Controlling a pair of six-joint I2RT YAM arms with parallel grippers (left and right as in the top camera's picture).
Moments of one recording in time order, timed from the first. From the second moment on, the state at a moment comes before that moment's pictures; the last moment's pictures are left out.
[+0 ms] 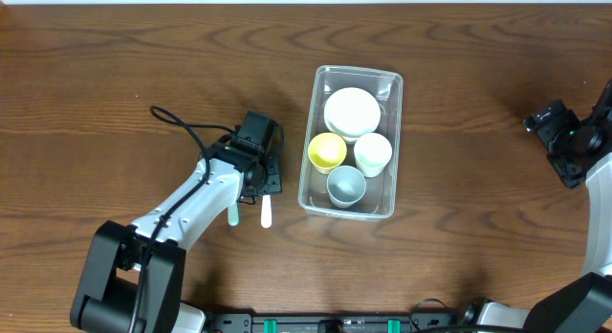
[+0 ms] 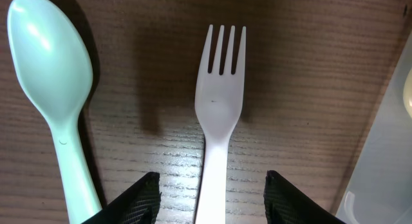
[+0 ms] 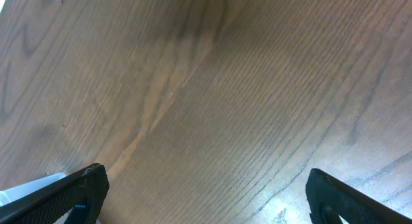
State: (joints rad) left arm -0.39 1.62 0.91 -0.62 0.01 -0.49; right arm -0.44 1.47 1.19 -0.80 -0.09 0.58
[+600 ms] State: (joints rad) left arm -0.39 1.72 0.91 -0.59 0.01 -0.49; right arm -0.44 1.47 1.19 -0.80 -0.09 0.58
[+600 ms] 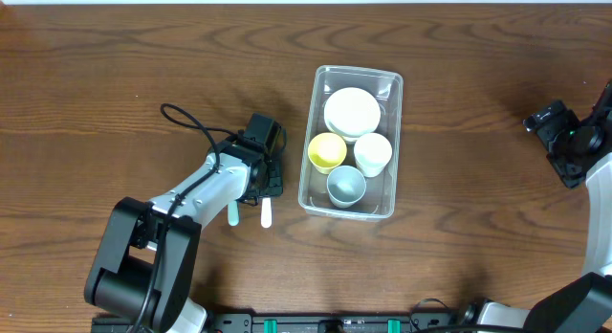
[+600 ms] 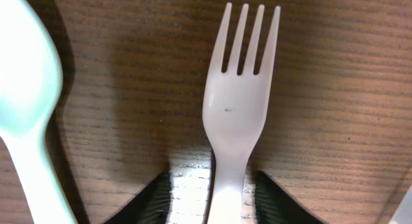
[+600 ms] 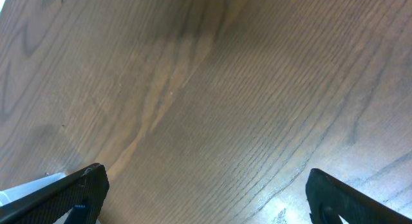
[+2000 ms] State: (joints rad) left arm -0.39 1.57 0.96 -0.61 0.06 -0.48; right arm -0.44 1.47 1.19 -0.80 -0.09 0.58
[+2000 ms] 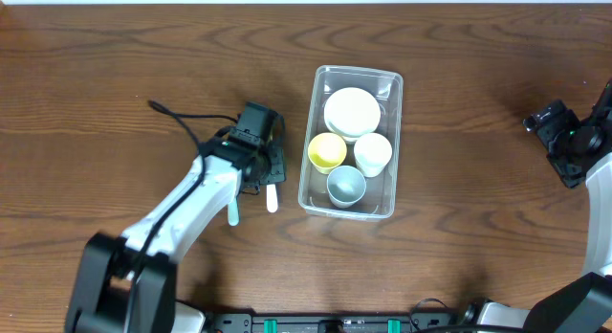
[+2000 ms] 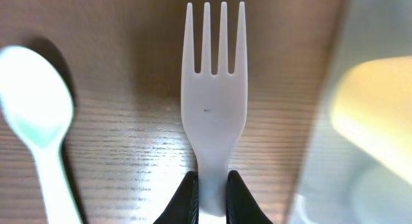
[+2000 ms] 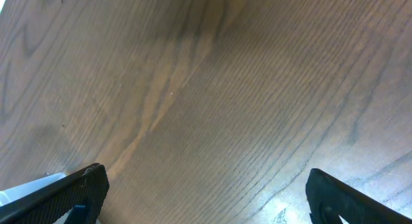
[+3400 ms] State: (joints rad) left arm -0.56 1.51 0.96 -0.39 0.07 -0.46; right arm -0.44 1.47 1.19 -0.80 -0.09 0.58
